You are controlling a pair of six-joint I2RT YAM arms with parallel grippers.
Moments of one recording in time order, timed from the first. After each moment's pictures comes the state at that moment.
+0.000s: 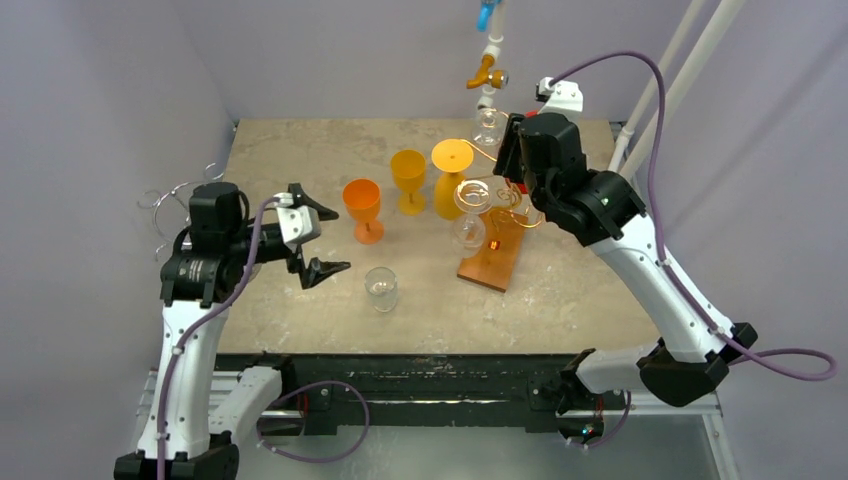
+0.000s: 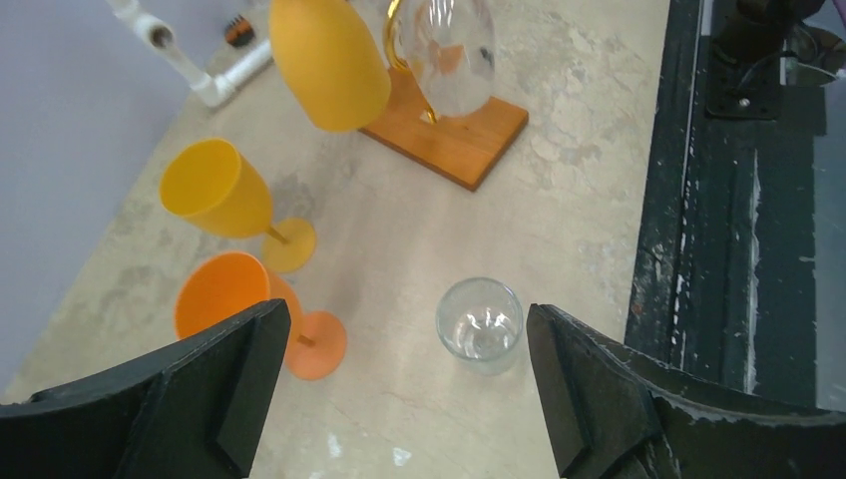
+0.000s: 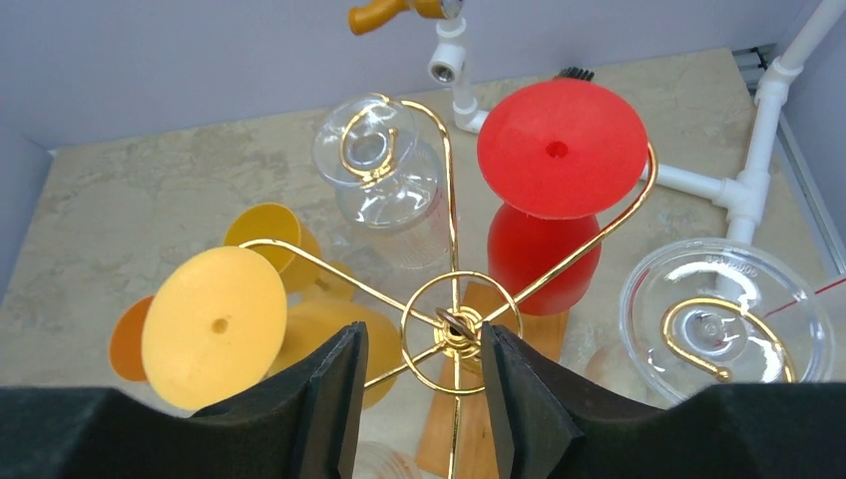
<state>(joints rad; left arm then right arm) -0.04 0.84 1.16 -0.82 1.07 0.72 0.68 1.33 1.69 -0.81 0.64 0.46</state>
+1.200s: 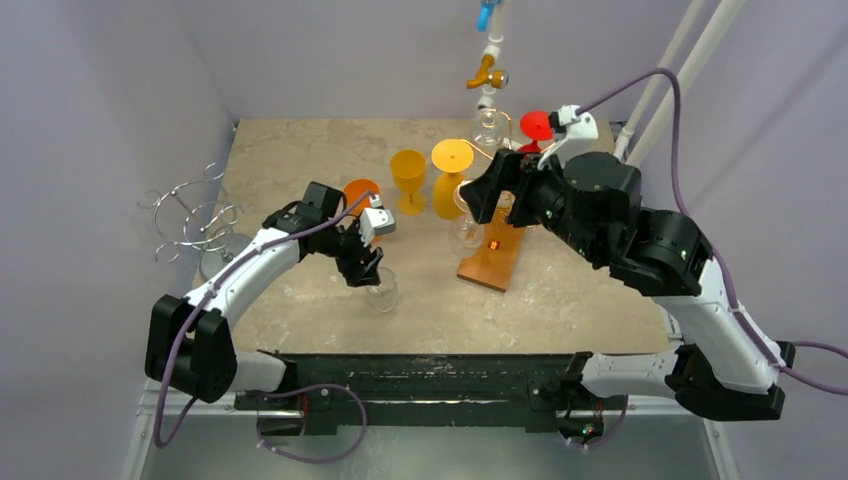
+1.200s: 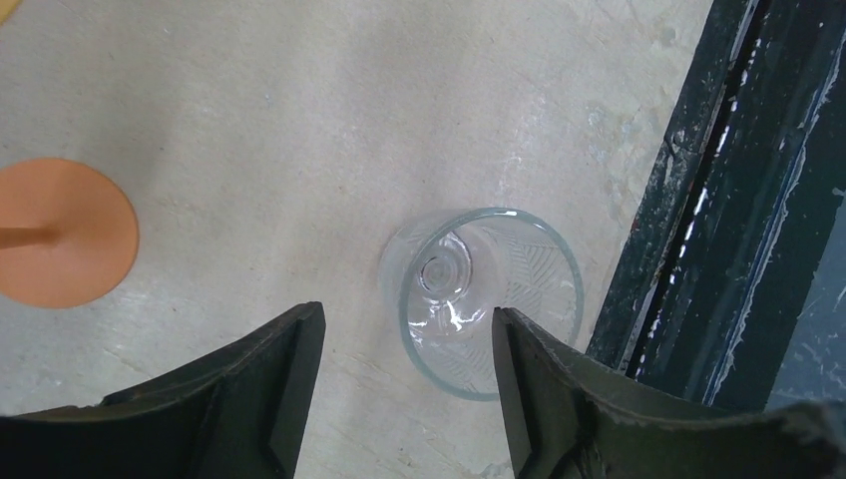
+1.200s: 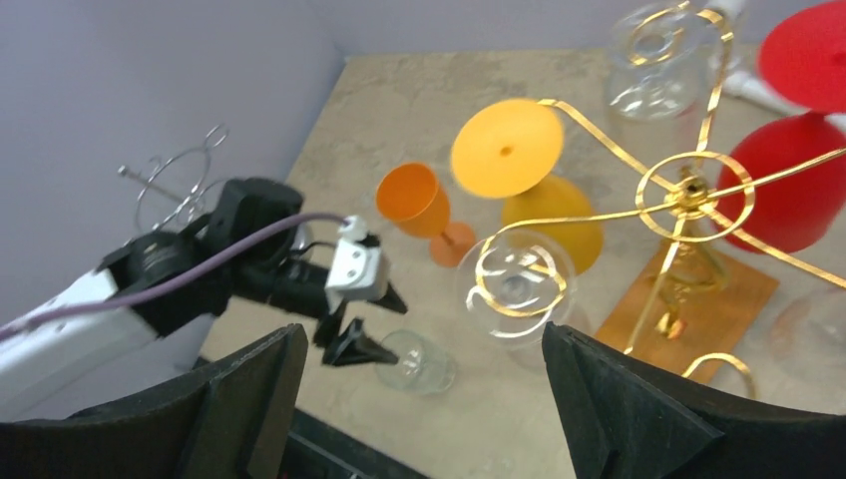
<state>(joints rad) -0.35 1.33 0.97 -0.70 0.65 0.58 0.94 1.18 1.83 -0.93 0.46 0.55</state>
